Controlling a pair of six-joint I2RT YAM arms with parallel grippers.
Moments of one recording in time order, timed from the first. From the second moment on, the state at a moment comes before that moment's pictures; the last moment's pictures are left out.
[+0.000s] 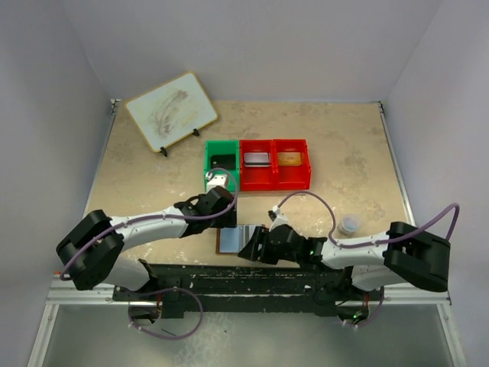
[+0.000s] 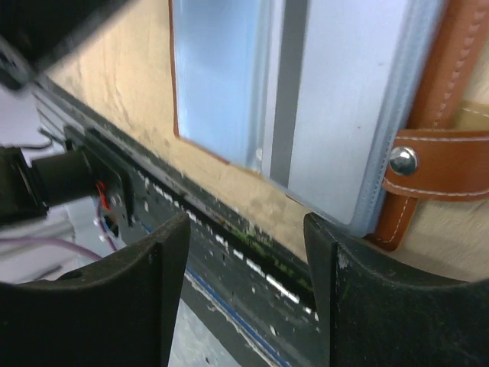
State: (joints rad) left arm -0.86 1.39 0.68 -0.20 -0.30 -0.72; right arm 1.20 1.29 0.33 0.31 0.11 1.22
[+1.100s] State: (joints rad) left arm -1.23 1.39 0.33 0.46 -0.15 -1.09; right arm 0.80 1.61 0.67 0.25 -0.22 0.75
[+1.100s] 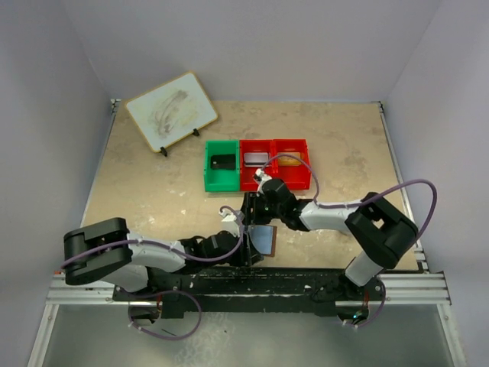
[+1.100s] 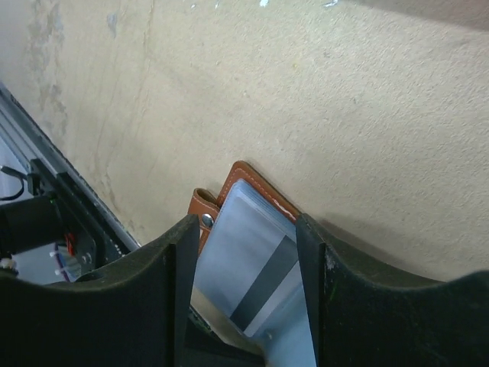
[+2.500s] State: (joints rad) left arm -1.11 1.25 0.50 -0.09 -0.37 -0.88; right arm 0.93 1.46 0.36 0.47 -0.05 1.15
